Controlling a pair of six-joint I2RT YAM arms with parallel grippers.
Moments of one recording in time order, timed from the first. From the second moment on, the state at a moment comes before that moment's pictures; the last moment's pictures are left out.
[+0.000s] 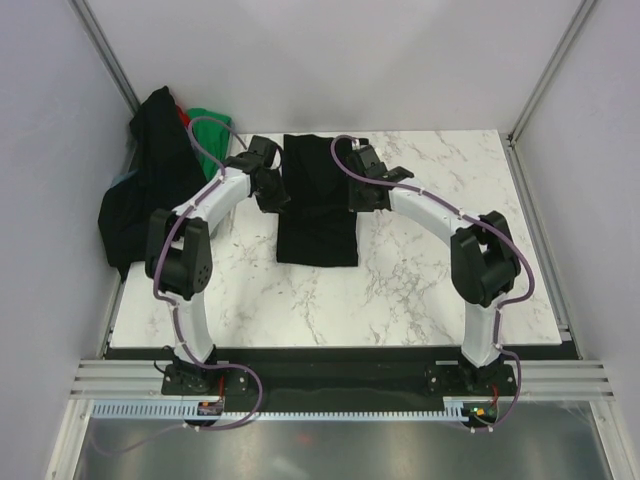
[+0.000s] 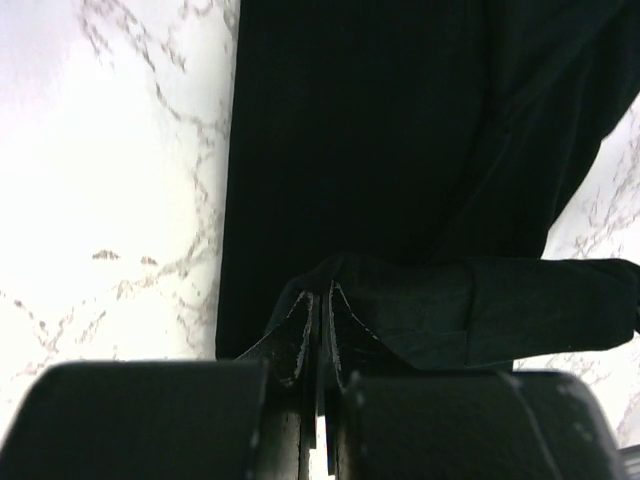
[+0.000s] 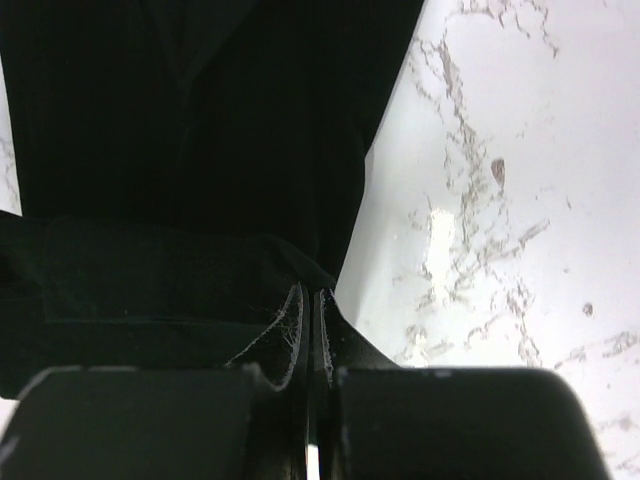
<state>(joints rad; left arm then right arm) -0.31 1.94 1.57 -0.71 0.06 -0.57 0.55 1.94 1.58 -0.55 0.18 0.49</state>
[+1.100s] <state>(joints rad) -0.22 1.61 1.35 -0.78 0.20 -0.53 0.53 1.63 1.19 -0.40 -0.11 0.59</state>
